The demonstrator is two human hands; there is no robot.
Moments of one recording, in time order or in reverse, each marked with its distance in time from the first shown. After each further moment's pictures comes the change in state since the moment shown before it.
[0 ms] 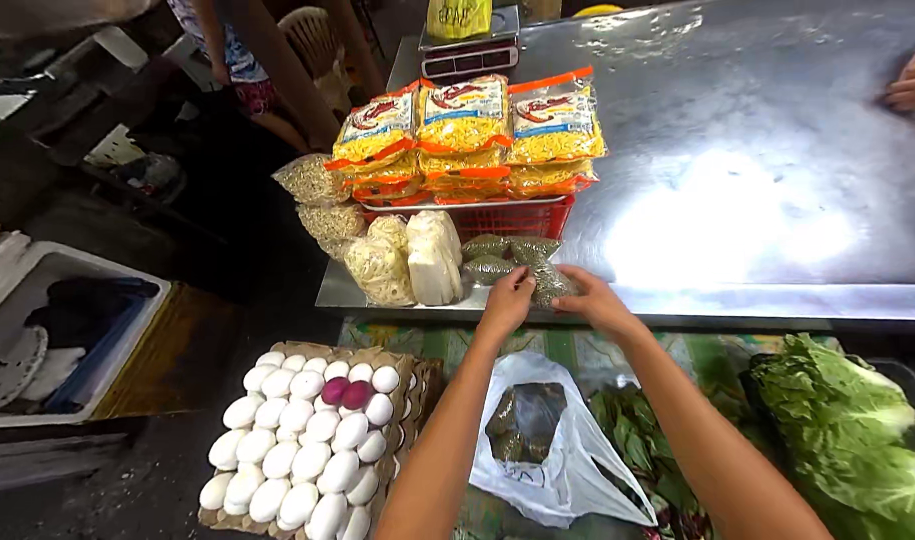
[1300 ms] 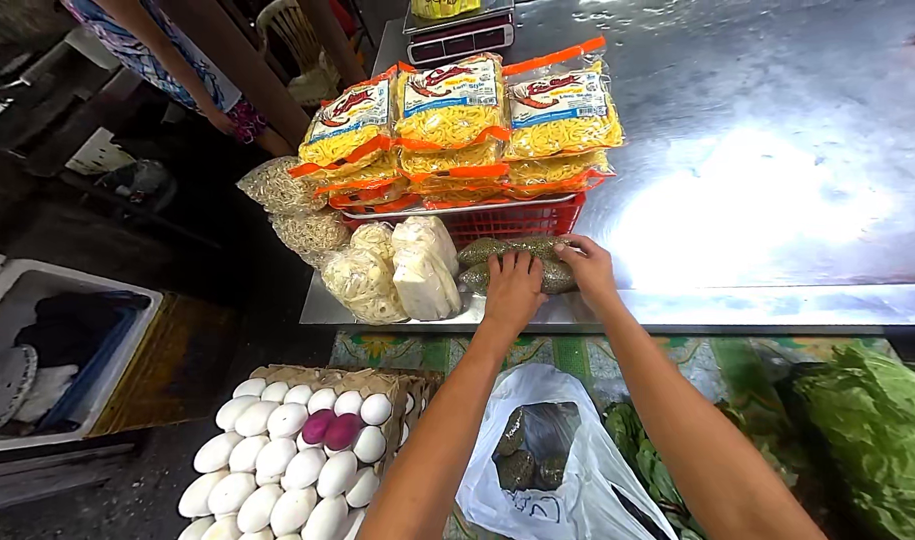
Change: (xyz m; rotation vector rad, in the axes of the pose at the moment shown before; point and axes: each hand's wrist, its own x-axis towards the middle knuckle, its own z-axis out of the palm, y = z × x) left_hand 0.071 -0.028 0.010 1.139 -0.035 0.418; right_hand 0.105 0.041 -0.009 -0.006 0.437 -0.158
